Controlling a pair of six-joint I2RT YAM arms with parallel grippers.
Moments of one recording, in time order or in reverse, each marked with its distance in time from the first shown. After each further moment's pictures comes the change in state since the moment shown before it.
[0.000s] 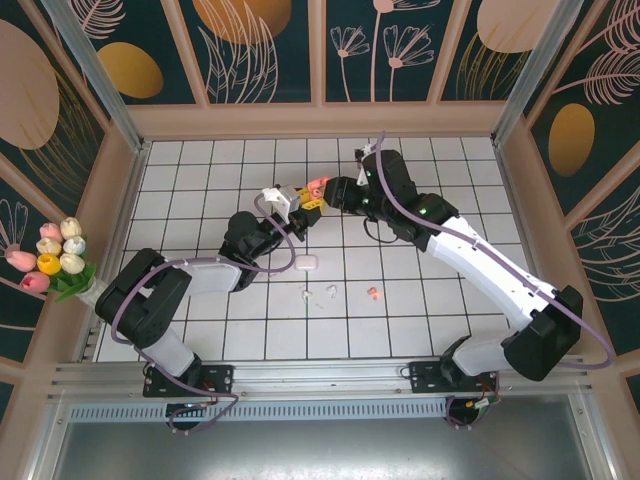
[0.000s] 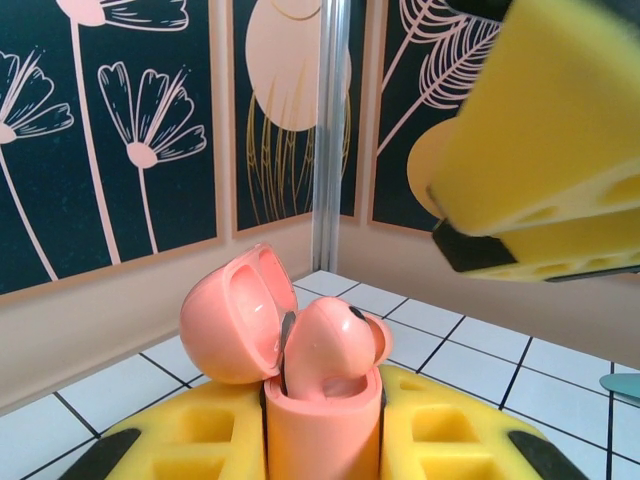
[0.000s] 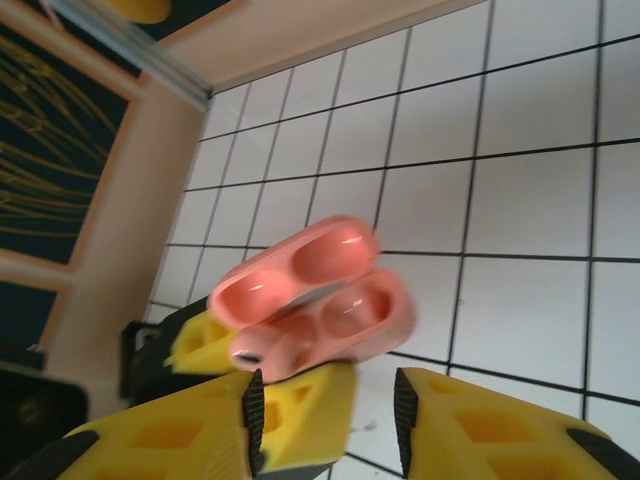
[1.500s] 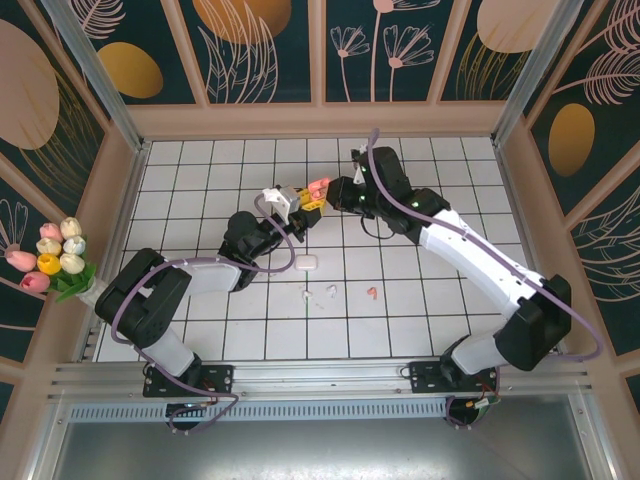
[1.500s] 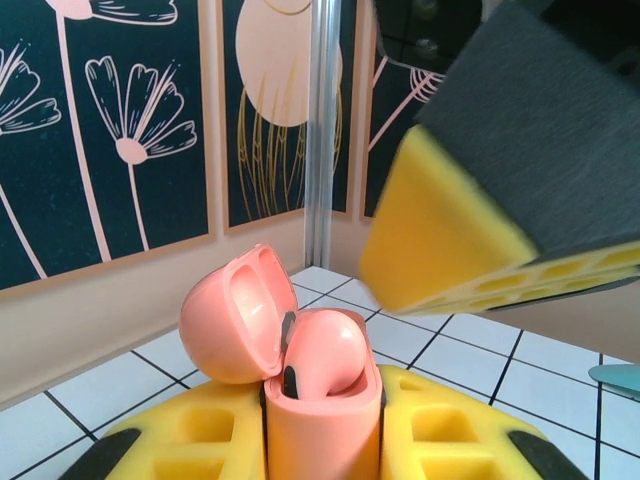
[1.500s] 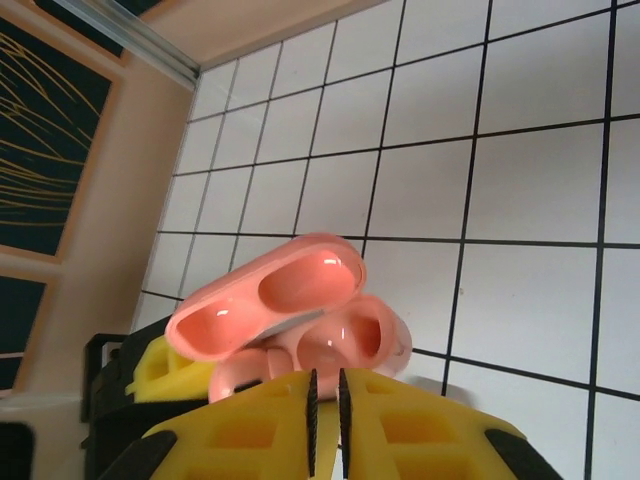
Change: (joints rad) left arm 0.005 0.000 -0.005 0.001 0.026 0.000; right arm -0.038 0.046 0.000 0.001 -0.041 0.003
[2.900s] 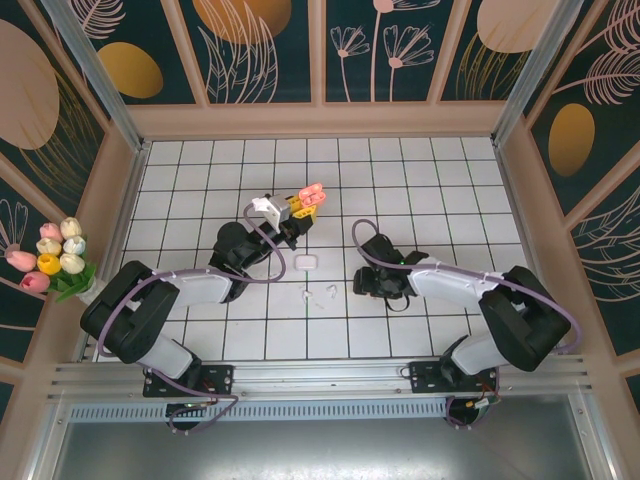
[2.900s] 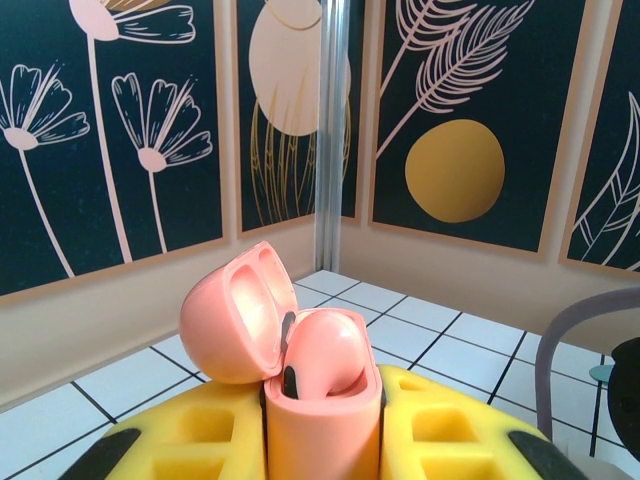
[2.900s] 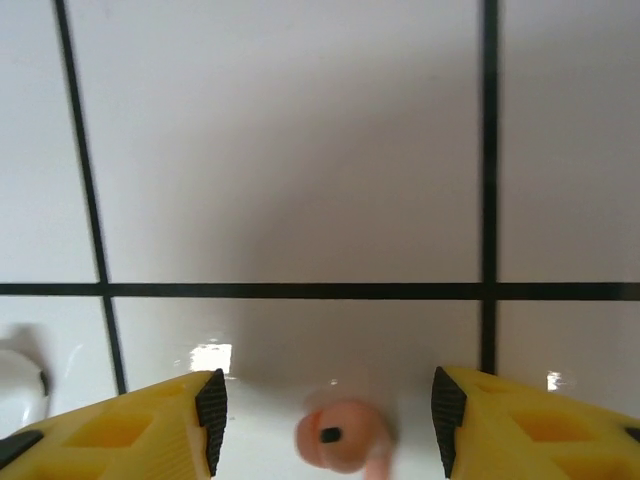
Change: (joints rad) left arm 0.000 -0.100 -0.106 0.021 -0.031 0.008; right arm 0.056 0.026 -0.640 0.049 0.127 0.043
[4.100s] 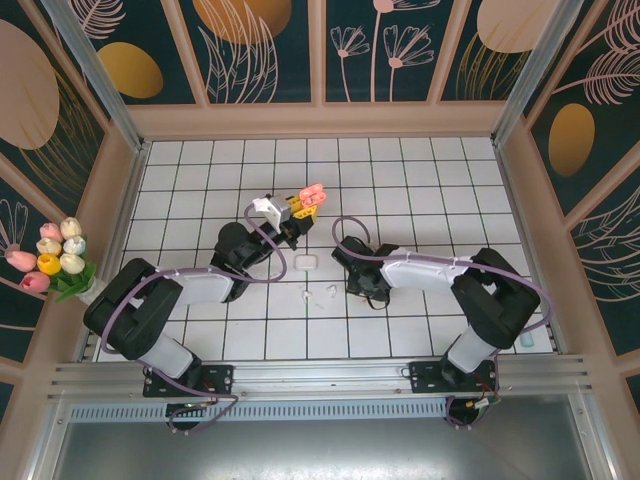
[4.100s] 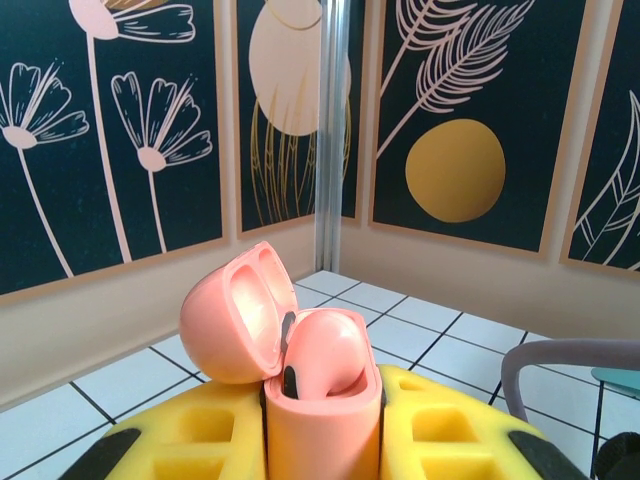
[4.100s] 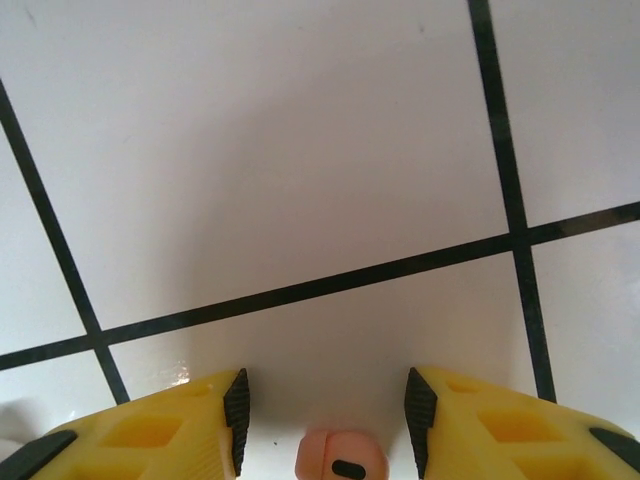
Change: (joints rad) left arm 0.000 0.024 0.000 0.031 0.001 -0.001; right arm 0.123 0.175 0.179 -0.189 0.165 0.310
